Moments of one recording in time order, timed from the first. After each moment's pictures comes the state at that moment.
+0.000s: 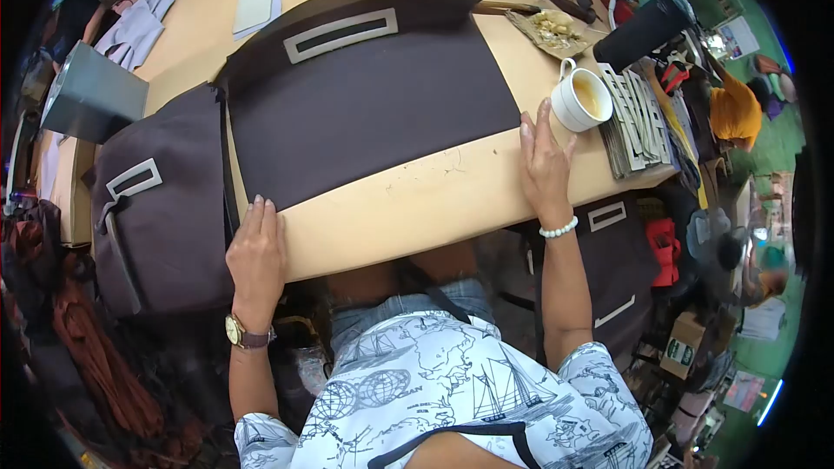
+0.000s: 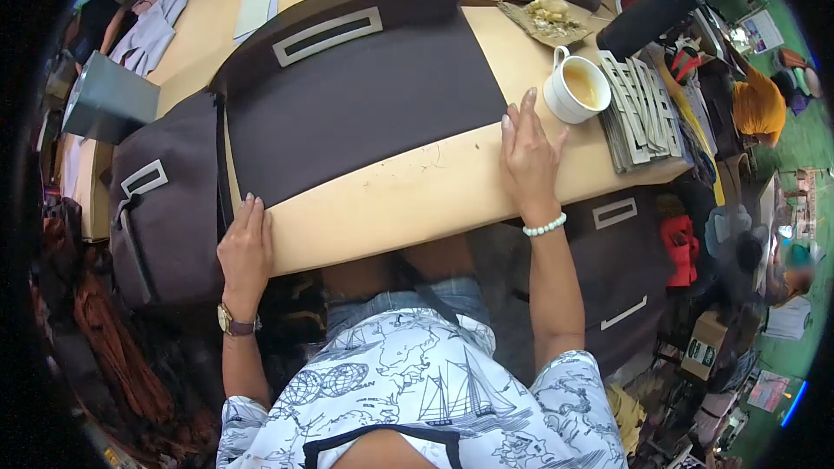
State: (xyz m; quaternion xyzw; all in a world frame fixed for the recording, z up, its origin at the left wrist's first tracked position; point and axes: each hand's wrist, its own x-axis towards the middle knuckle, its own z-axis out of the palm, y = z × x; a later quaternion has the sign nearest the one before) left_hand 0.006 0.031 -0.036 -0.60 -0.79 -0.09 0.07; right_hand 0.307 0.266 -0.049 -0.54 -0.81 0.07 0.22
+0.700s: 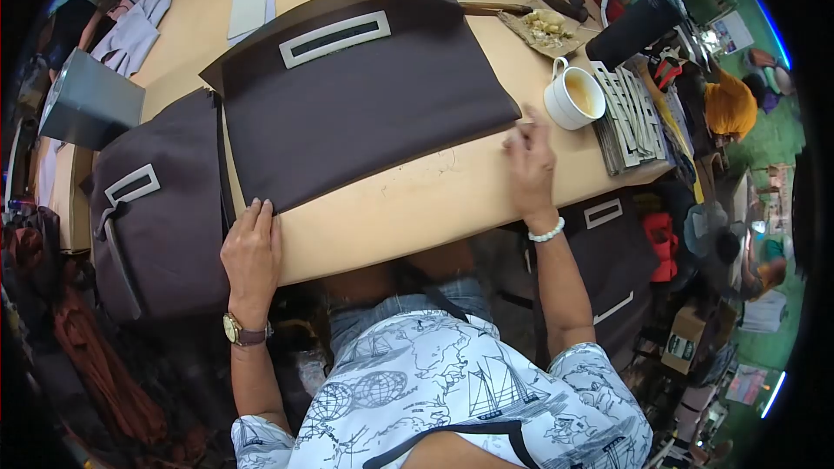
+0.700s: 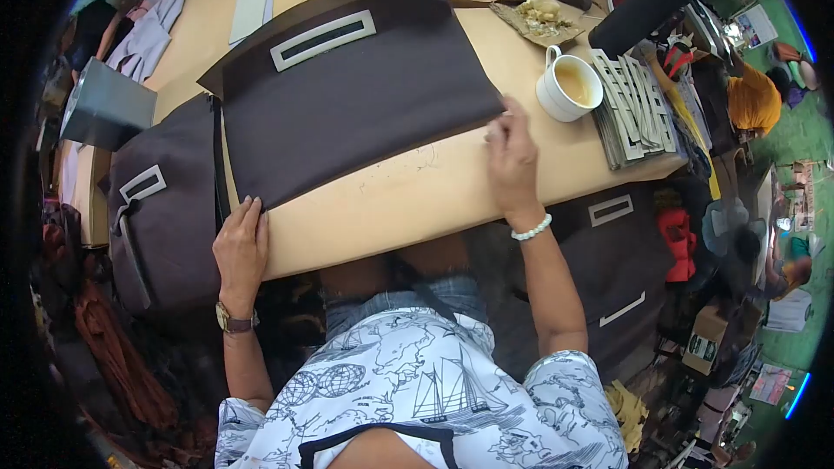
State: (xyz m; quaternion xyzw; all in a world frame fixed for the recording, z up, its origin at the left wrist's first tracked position) left_hand 0.000 0.036 -0.033 -0.60 -0.79 -0.12 0.09; right_hand 0.296 0.254 -0.050 -0.45 -0.74 0.25 0.43
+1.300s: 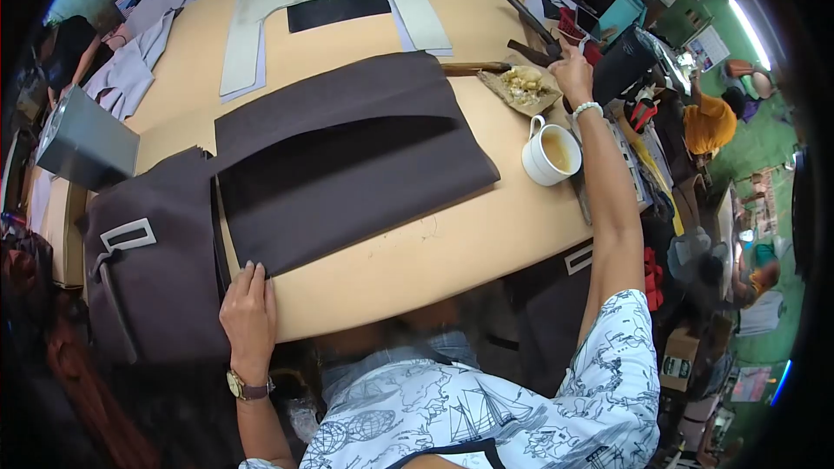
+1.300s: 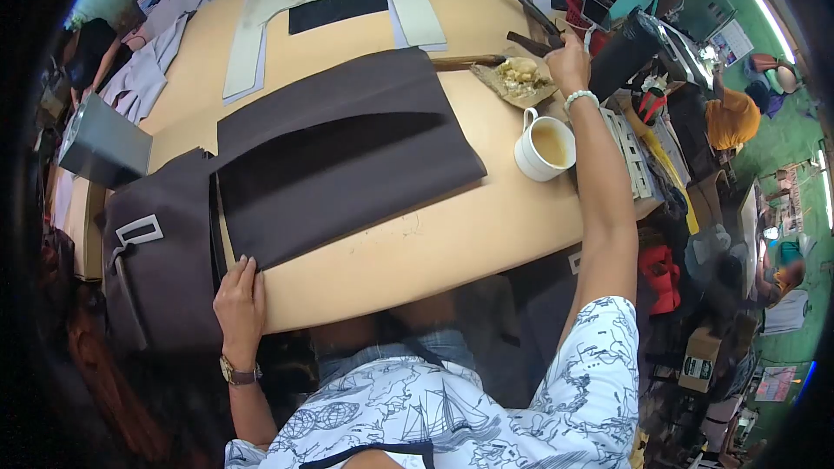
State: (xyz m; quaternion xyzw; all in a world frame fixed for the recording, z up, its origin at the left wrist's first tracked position) left_hand 0.006 0.038 -0.031 -0.57 -0.80 -0.16 0.06; right_hand 0.344 0.546 0.011 -0.61 -0.73 -0.01 0.31
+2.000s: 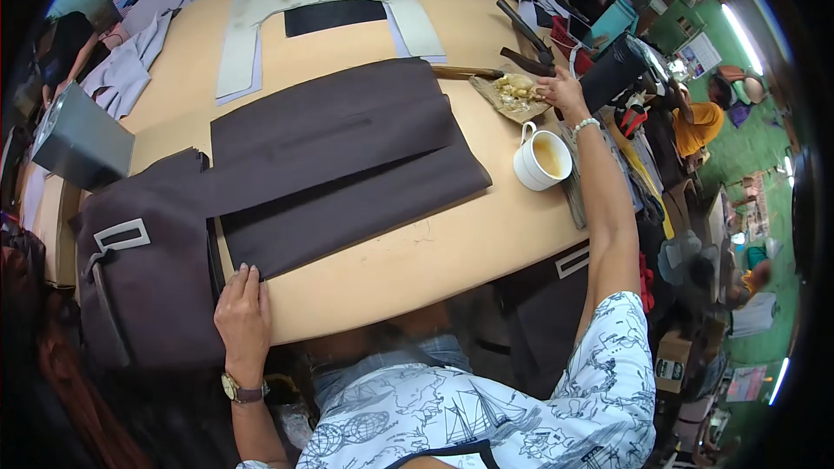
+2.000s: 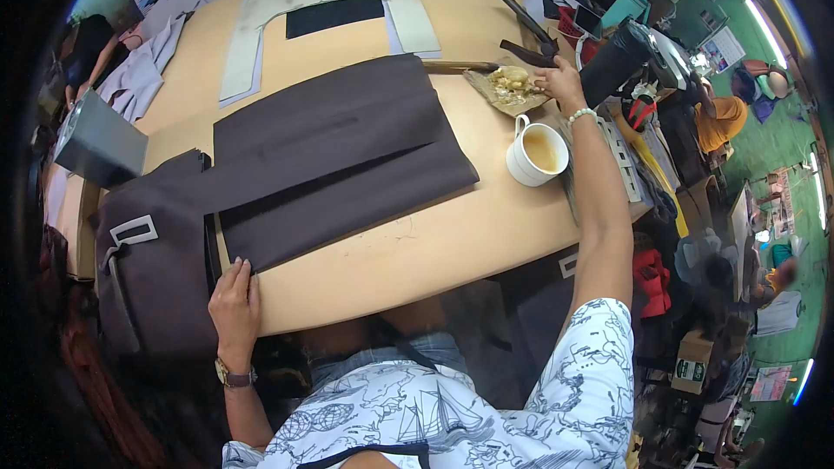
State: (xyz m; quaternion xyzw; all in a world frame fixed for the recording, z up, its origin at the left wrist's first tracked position) left_hand 0.006 0.036 -0.036 -0.57 -0.80 -0.18 0.06; right_hand 0.367 0.544 -0.009 -0.56 -0.59 0.42 0.41
